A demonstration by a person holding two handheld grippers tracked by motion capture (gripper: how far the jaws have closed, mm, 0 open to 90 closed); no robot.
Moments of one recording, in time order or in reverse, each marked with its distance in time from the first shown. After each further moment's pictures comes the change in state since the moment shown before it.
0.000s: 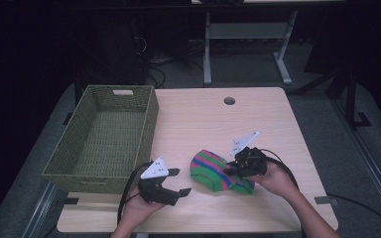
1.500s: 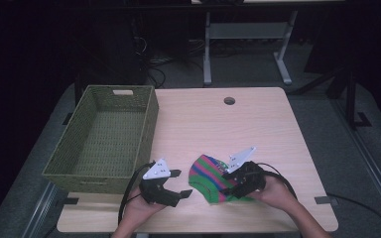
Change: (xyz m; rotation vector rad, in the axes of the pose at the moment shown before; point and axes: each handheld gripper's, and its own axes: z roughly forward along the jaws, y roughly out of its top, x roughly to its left) left arm -0.002 0.000 0.003 0.023 -0.010 0.014; right arm 0.033 -0.012 0.011 -0.028 0.095 -0.098
